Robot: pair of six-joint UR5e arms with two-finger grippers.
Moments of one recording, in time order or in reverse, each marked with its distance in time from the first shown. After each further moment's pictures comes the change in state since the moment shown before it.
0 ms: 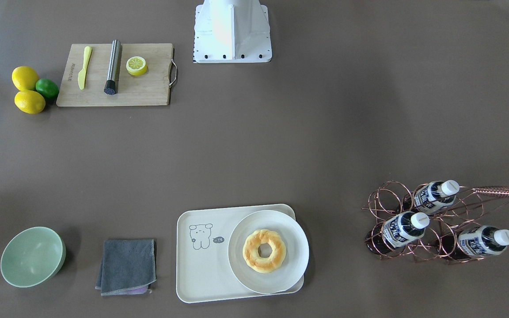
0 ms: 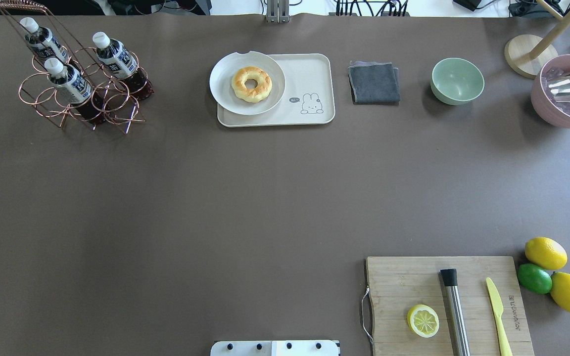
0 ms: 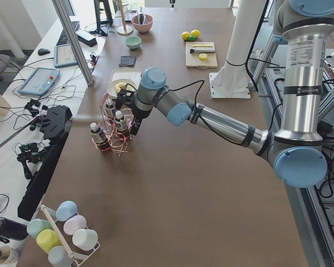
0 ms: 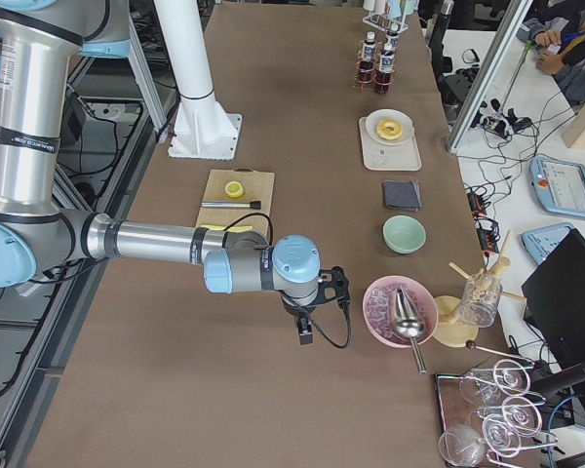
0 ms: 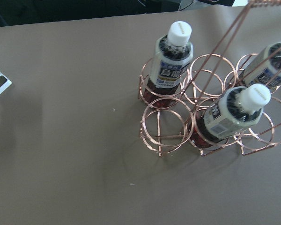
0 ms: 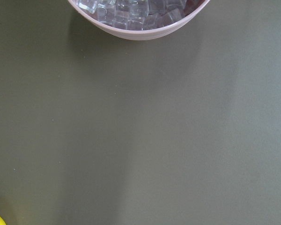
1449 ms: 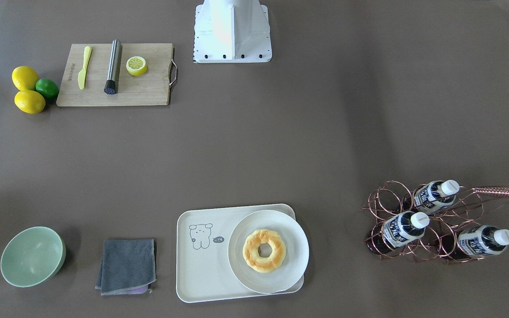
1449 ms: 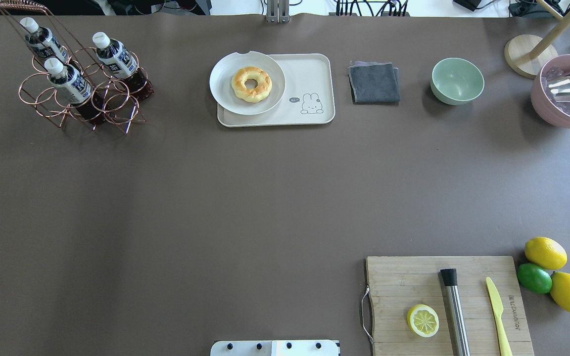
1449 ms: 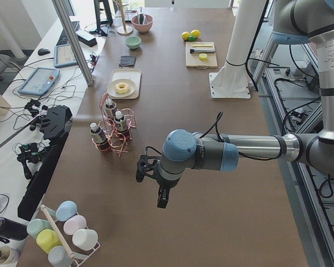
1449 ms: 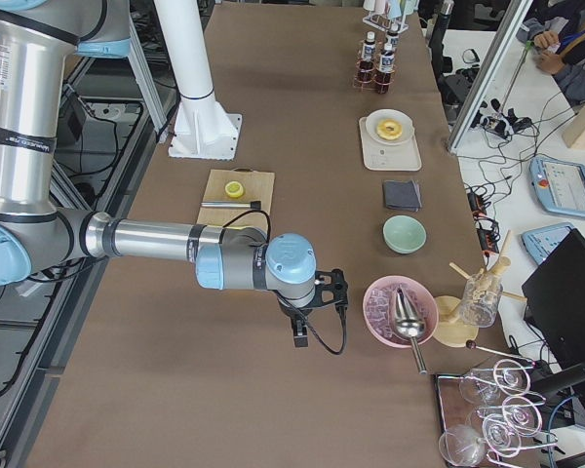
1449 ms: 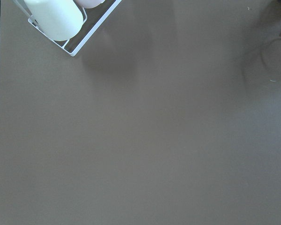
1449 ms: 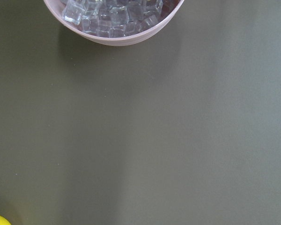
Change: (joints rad) left arm -0.403 0.240 0.111 0.270 -0.074 0.671; right arm 0.058 -0.002 0.030 -0.072 0.002 0.003
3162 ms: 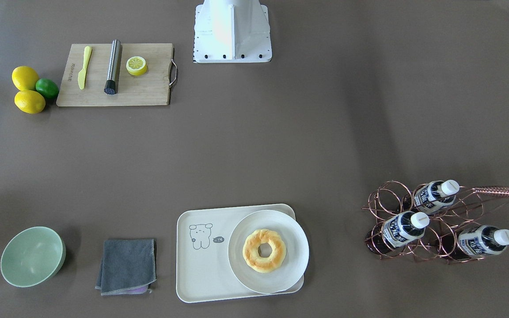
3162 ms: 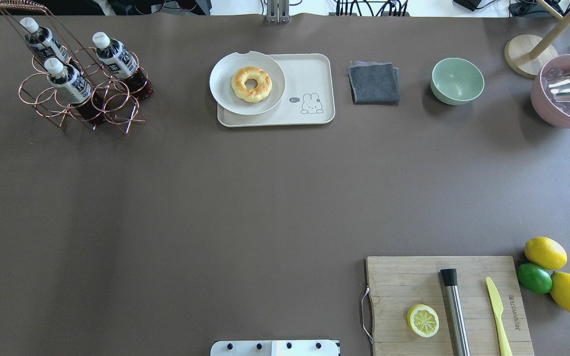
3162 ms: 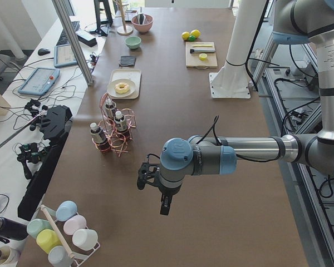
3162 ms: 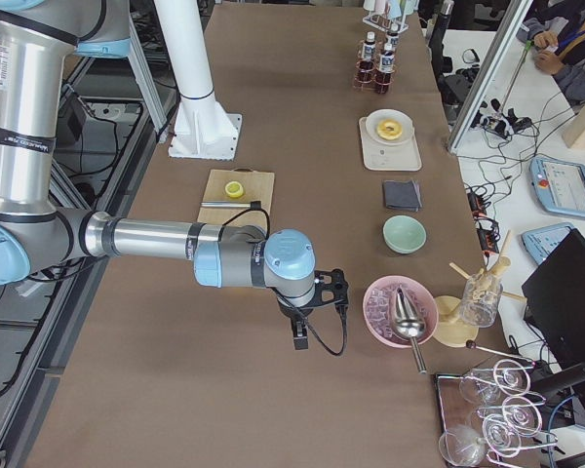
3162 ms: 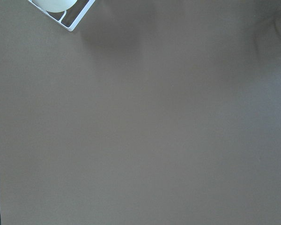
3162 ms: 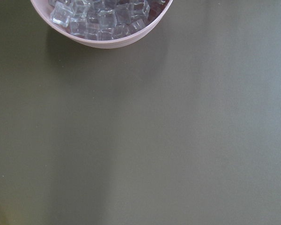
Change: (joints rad) left arm 0.002 -0.009 0.041 0.075 0.011 0.108; right arm 0.013 -0.001 0.016 -0.007 -0.040 0.001
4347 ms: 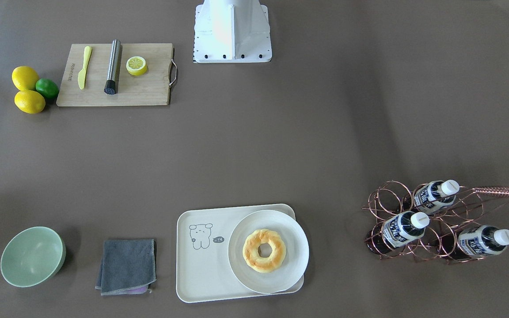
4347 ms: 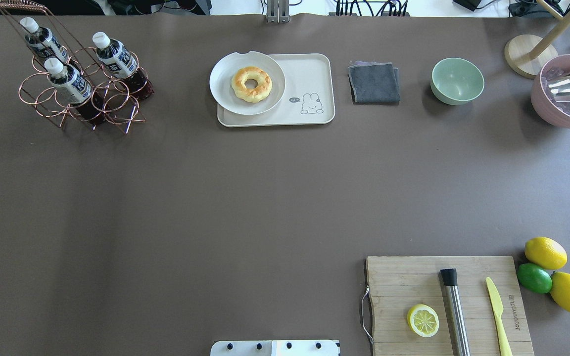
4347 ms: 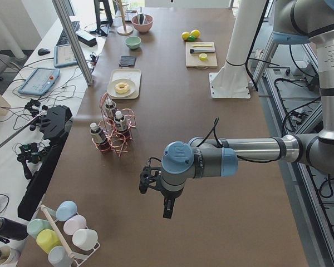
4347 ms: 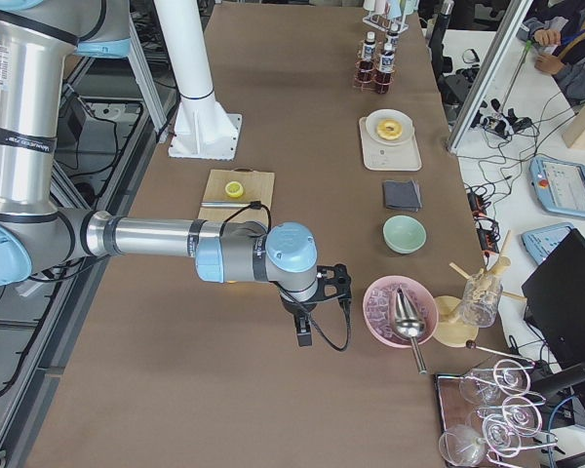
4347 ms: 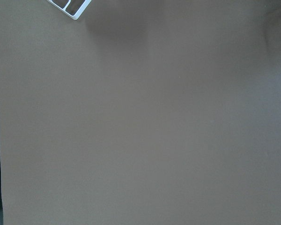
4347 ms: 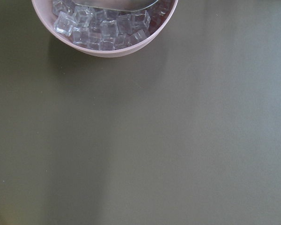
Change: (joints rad) left arm 0.000 0.009 0.011 0.010 0.009 0.001; right arm 0.001 0.007 0.017 -0.001 -0.017 0.005
